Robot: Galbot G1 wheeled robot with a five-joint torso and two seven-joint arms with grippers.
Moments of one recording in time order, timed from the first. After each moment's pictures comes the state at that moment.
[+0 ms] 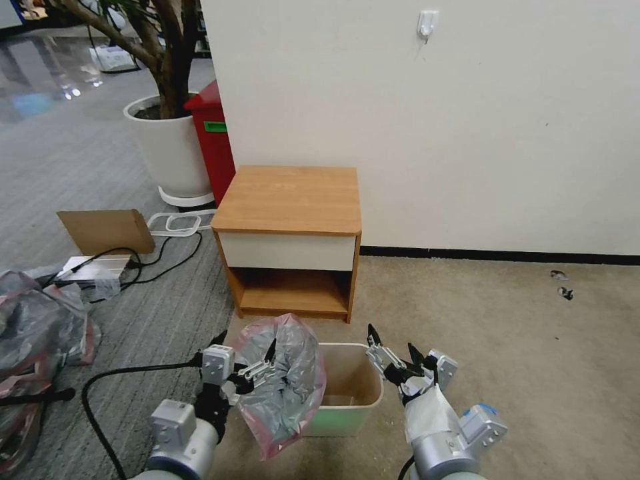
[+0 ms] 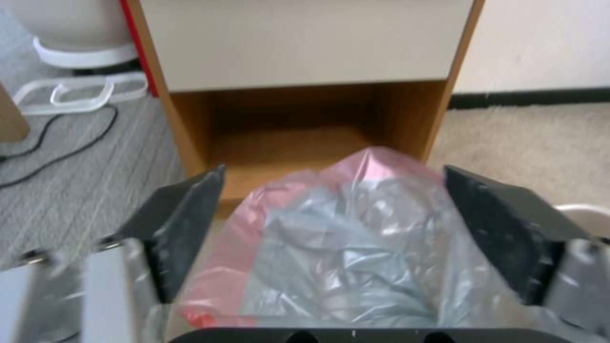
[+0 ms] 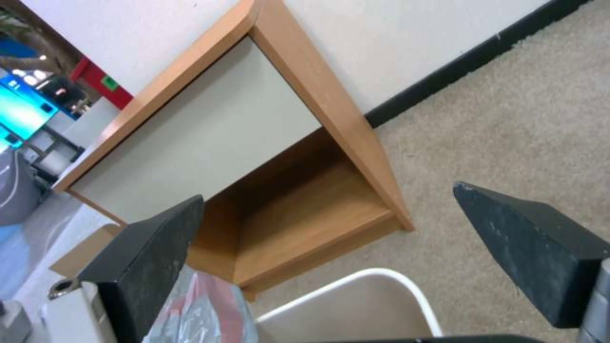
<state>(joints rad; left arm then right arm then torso) 1.78 -1.23 -0.41 -2.35 -0.25 0.35 -0.15 -1.75 1.32 0.13 2.33 0.59 -0.05 0.47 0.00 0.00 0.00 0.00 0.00</state>
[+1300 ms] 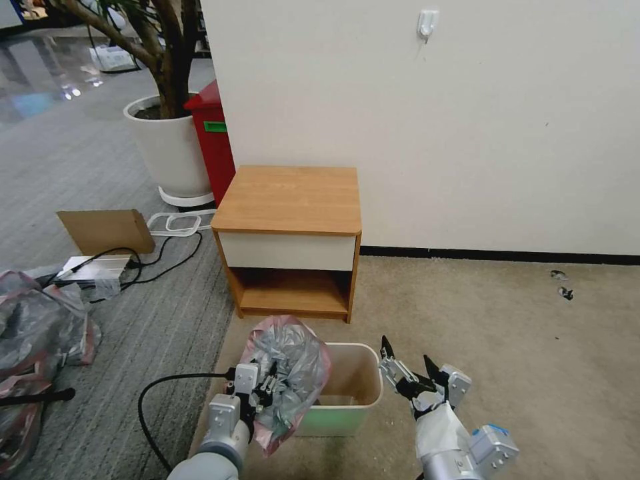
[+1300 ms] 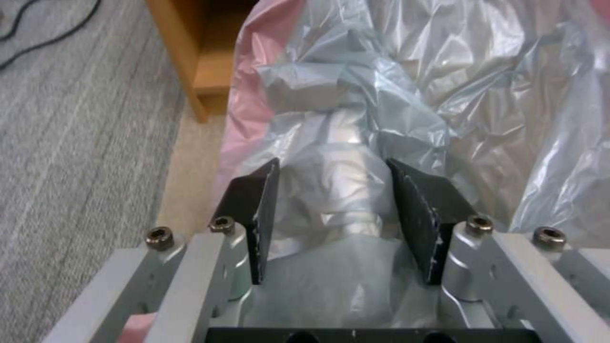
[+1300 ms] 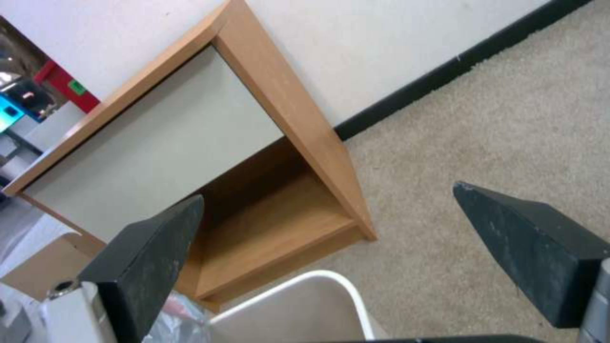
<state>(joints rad) 1.66 -1.29 -0.29 -2.14 -0.23 0.47 -0.26 -1.81 1.32 0.17 2.31 0.53 0.01 0.47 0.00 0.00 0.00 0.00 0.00</state>
